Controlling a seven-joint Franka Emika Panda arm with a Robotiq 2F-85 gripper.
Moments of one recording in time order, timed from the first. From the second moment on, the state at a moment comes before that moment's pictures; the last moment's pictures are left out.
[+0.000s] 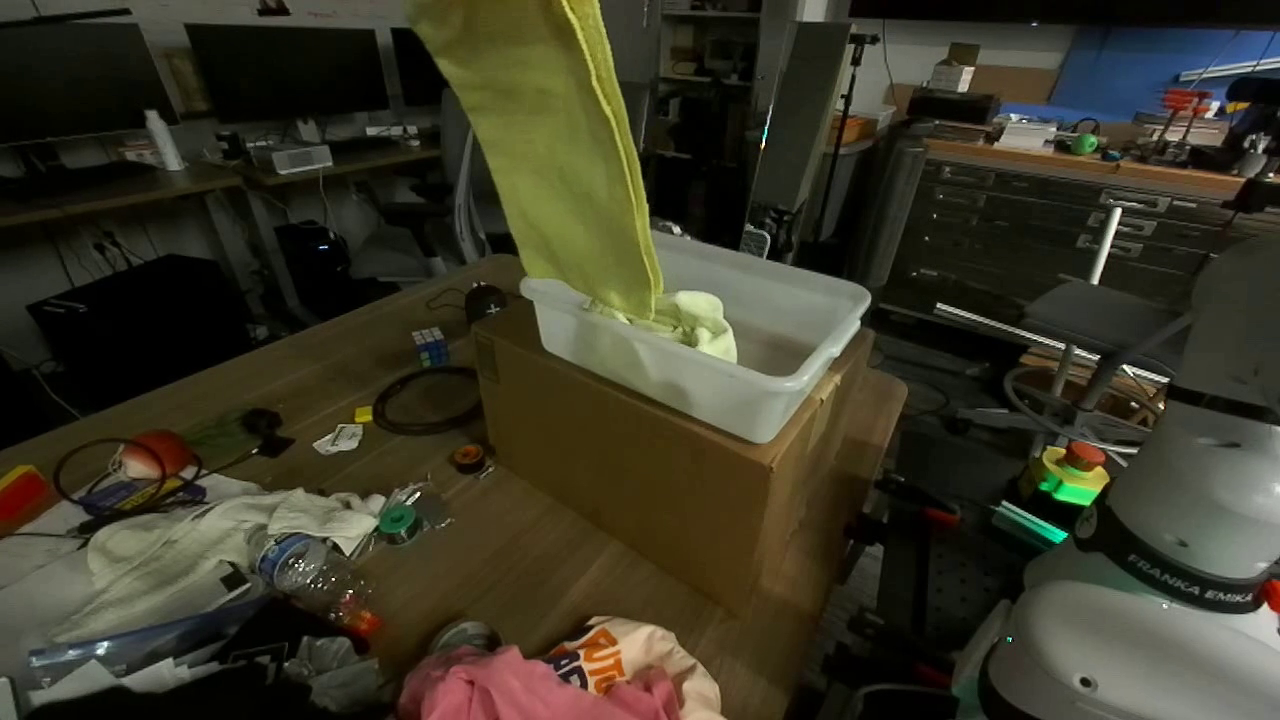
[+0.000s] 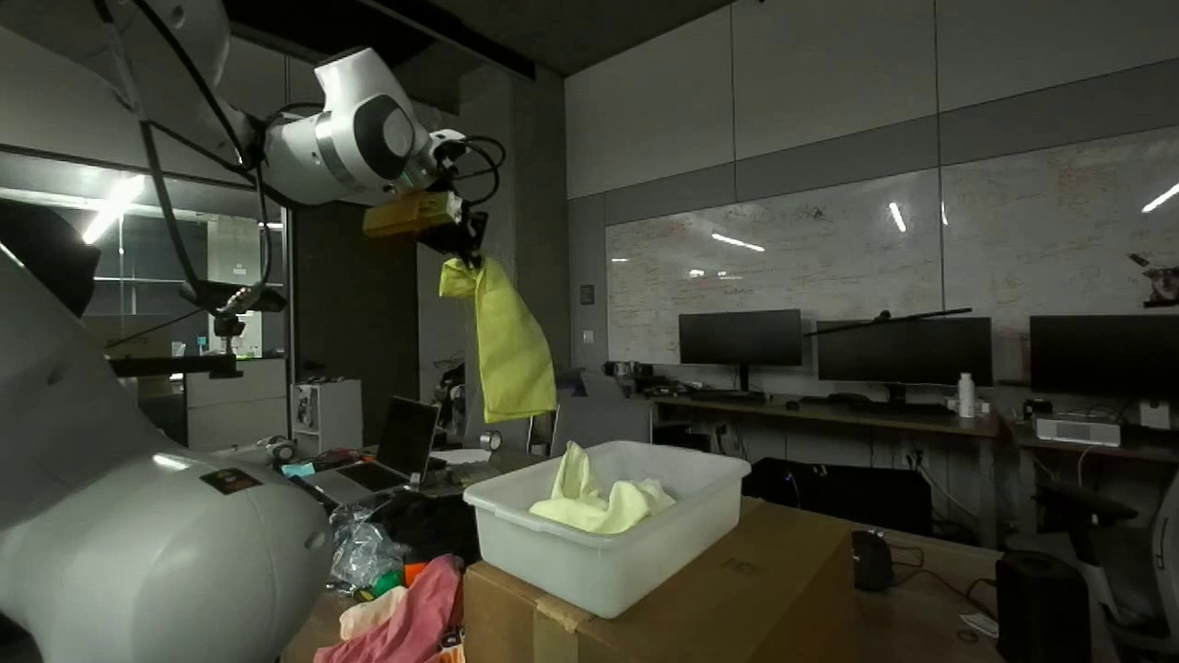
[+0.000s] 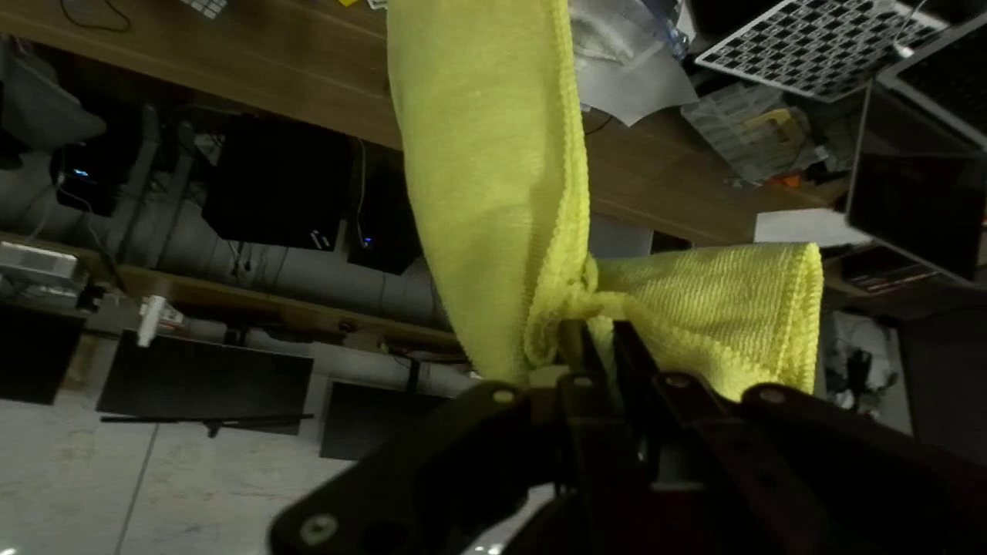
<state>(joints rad) 0.12 -0.63 0.32 -2.27 0.00 2.55 0.09</state>
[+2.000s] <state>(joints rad) -0.02 -0.40 0.23 -2.38 -0.32 2.14 0.35</state>
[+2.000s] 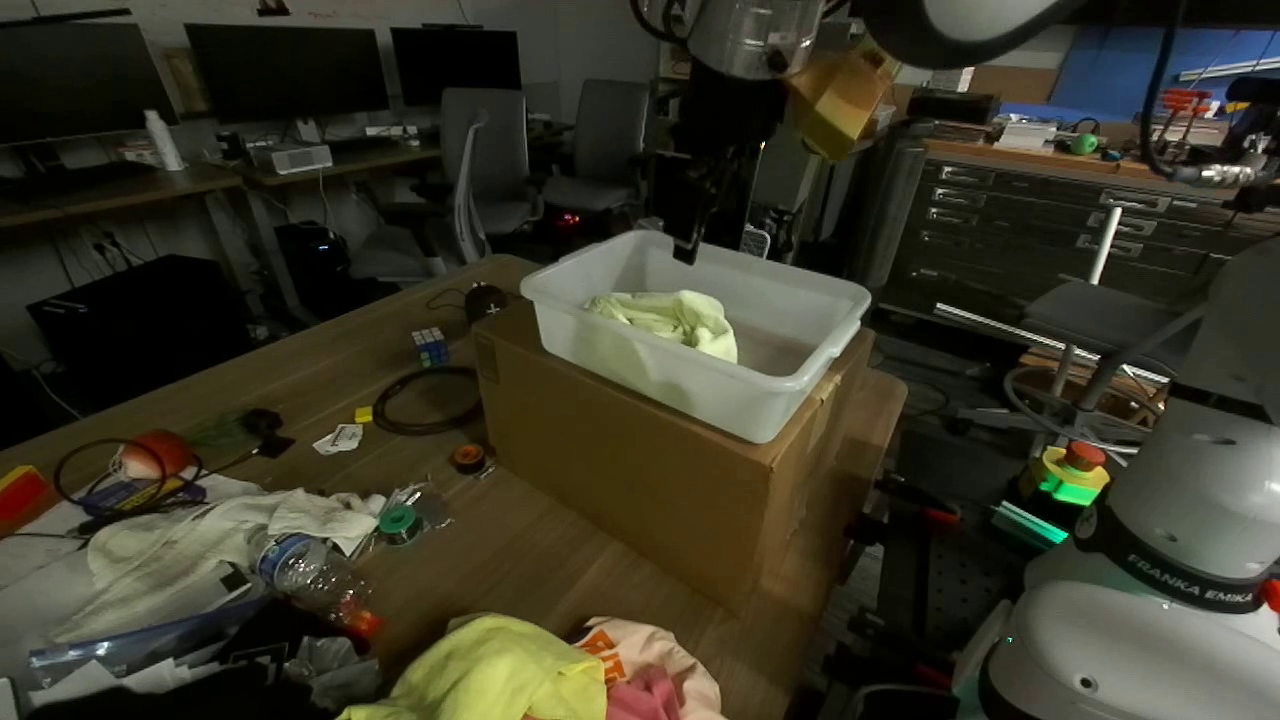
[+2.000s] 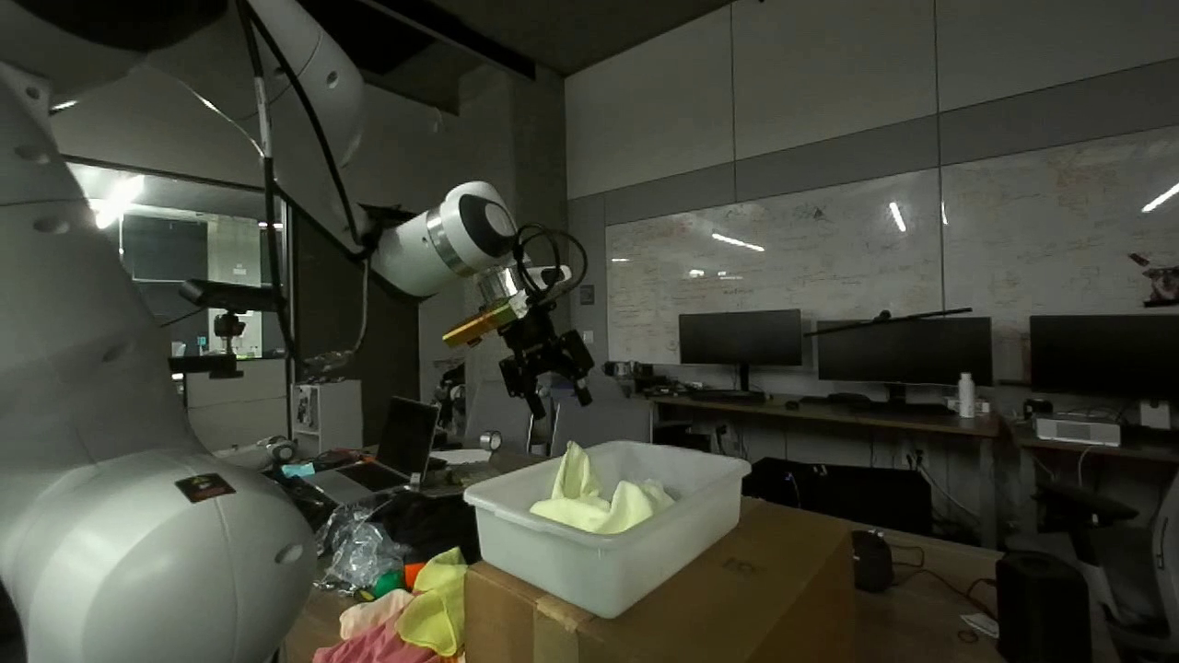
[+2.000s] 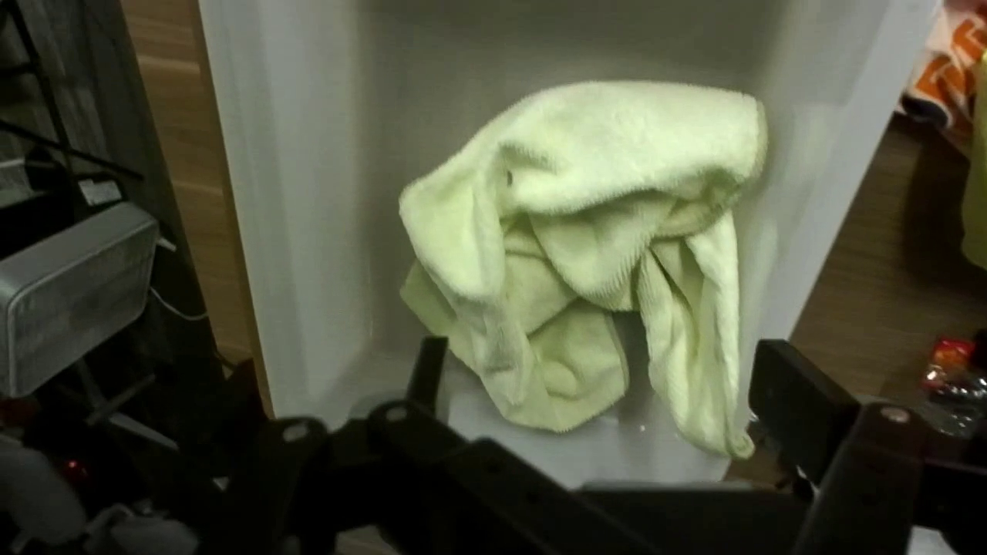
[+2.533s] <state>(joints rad) -0.02 -0.36 0.12 -2.47 -0.24 2.17 0.36</state>
